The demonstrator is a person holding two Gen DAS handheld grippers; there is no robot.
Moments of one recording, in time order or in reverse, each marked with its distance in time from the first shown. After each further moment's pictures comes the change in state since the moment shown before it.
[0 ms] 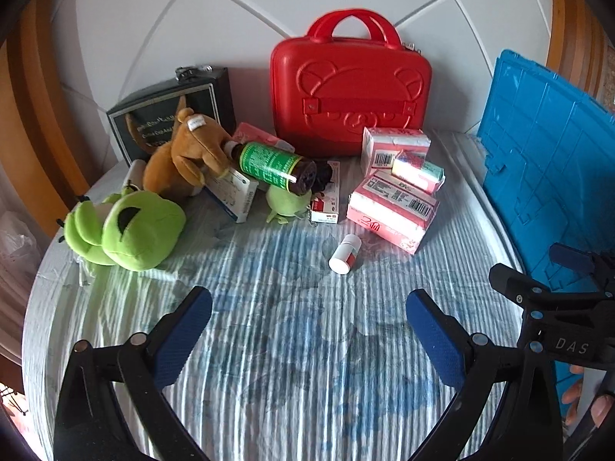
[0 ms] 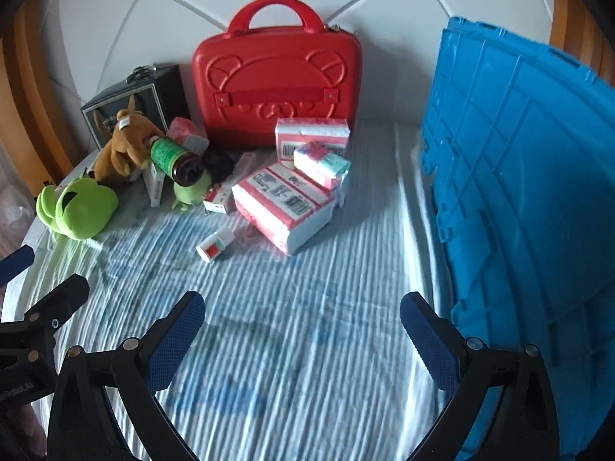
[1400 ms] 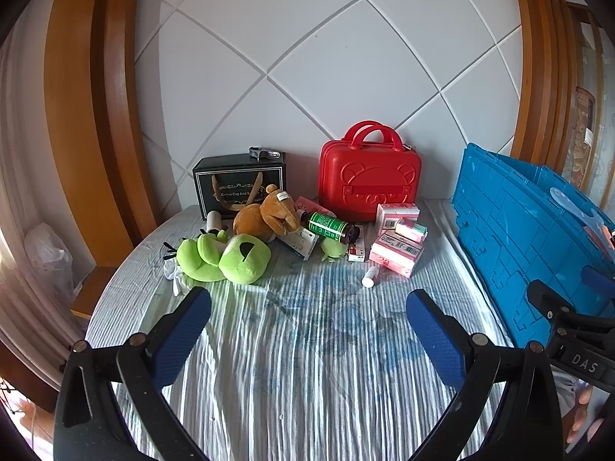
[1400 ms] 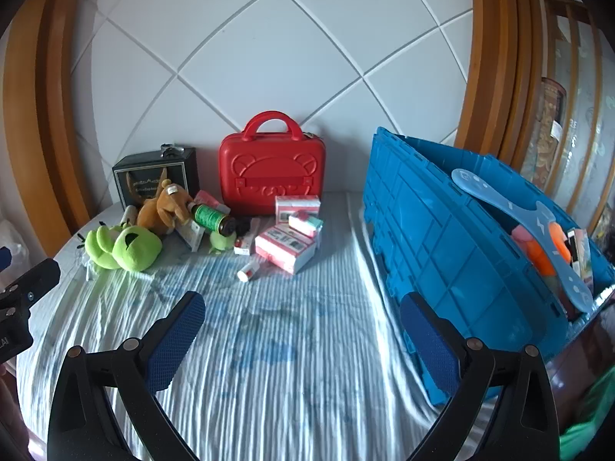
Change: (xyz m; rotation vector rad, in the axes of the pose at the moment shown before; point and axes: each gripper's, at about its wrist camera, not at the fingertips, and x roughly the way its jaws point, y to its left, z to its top) left arm -0.248 0.097 -0.066 -0.029 -0.279 -0.001; right arm -0.236 0.097 -0.086 0.063 -0.300 -0.181
